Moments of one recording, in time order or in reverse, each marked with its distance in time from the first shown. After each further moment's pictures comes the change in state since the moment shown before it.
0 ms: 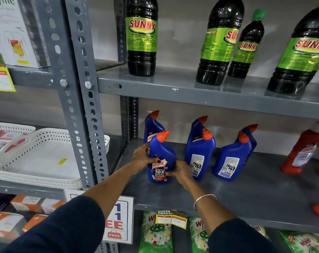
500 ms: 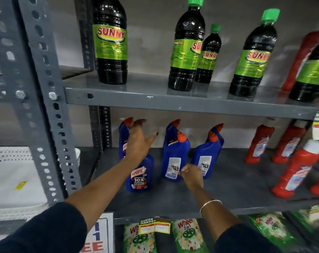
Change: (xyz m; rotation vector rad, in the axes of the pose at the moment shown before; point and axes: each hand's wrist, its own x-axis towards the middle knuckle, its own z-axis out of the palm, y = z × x) left_hand 0.010 0.088 0.022 0.062 0.319 0.412; right_hand -0.033 0.017 -0.076 -0.198 0.524 0.194
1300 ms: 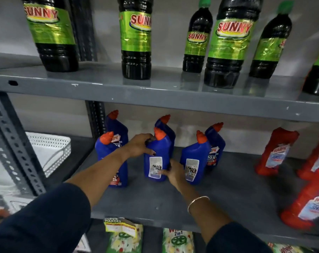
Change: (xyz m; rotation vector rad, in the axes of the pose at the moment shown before) left_hand 0.022 -0.005 0.101 0.181 -0.538 -0.213; right_hand 0.069 0.028 -0.016 0.094 -0.411 -0.310
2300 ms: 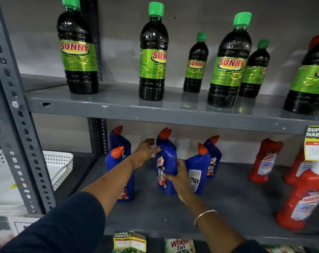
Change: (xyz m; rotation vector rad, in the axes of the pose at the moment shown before) left_hand -0.014 0.024 -0.016 -0.565 0.087 -0.100; right_hand -0.026 -0.034 0.001 0.460 0.157 -0.053
